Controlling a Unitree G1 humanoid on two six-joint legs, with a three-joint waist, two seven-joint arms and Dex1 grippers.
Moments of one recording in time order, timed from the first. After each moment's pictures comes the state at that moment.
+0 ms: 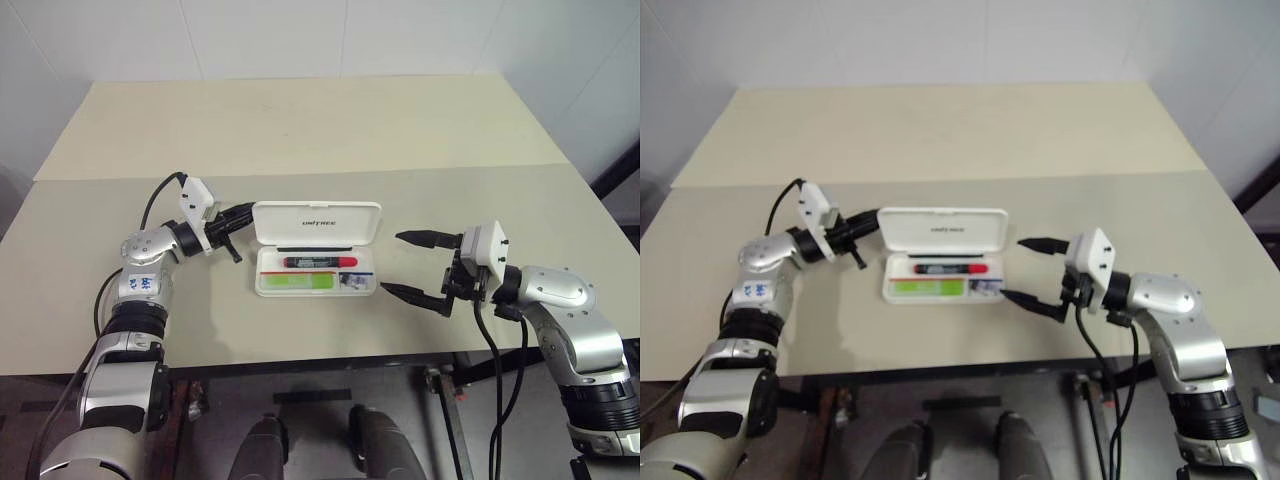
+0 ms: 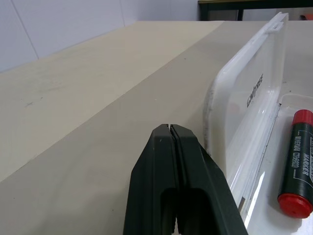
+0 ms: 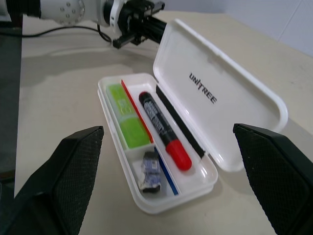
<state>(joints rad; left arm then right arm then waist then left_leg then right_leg) -0.77 0.48 0.11 0.76 -0.24 -0.22 -0.98 -0.32 -0.63 -0.05 -0.20 0.45 0.20 1.05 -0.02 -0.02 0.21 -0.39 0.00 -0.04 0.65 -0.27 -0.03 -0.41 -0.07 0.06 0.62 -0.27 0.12</state>
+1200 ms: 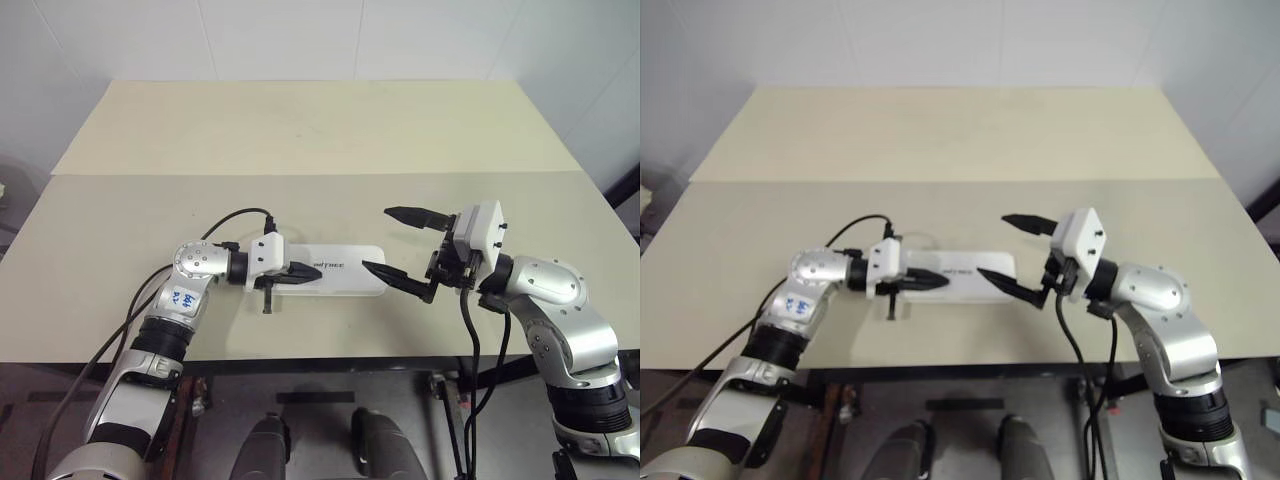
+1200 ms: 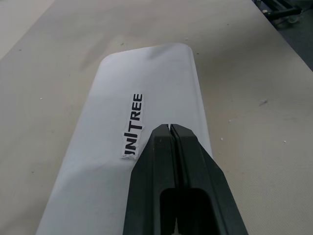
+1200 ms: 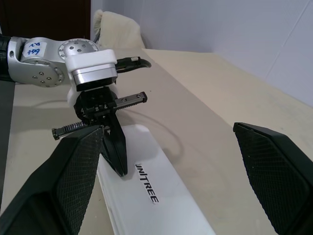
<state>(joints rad) -0.67 0.45 -0.18 0.42 -0.10 -0.16 -1.17 -0.35 -0.57 -0.04 -0.36 0.46 0.29 0.89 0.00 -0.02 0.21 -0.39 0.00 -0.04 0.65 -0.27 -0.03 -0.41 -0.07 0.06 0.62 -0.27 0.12</state>
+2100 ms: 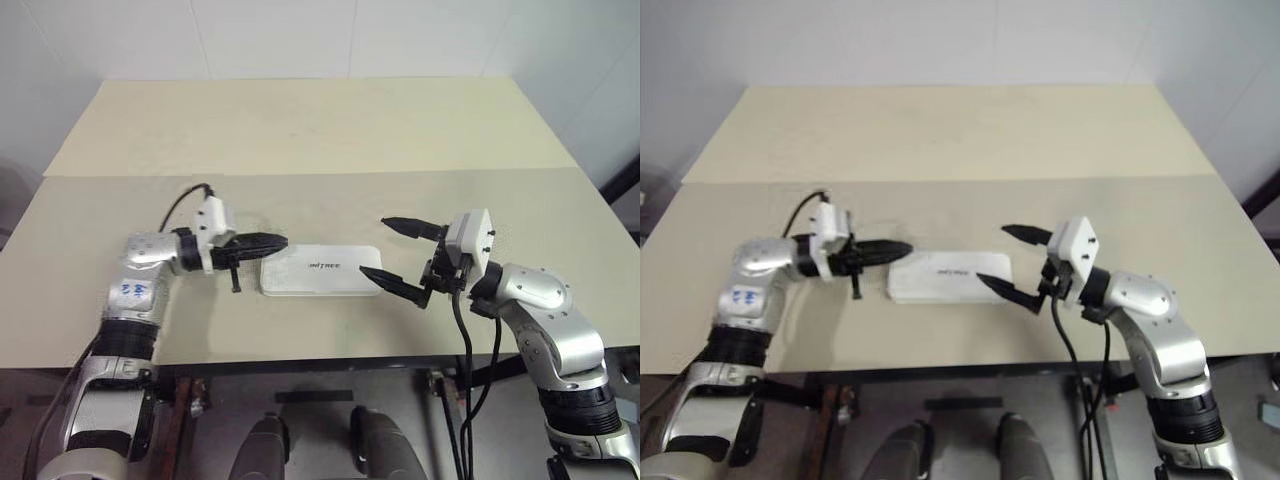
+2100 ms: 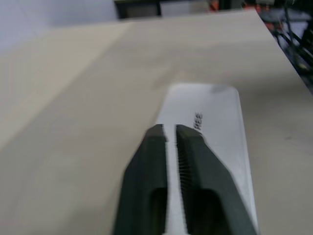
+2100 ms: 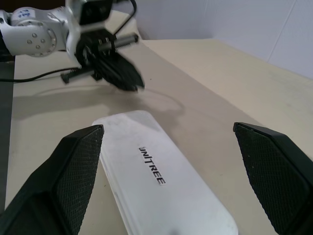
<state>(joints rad) -0.62 0.54 0.07 0.36 -0.33 -0.07 -1.21 -0.32 -0.55 -0.02 -0.29 0.46 0.27 0.90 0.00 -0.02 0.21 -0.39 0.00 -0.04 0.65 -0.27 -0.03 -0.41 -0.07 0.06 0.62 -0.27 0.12</state>
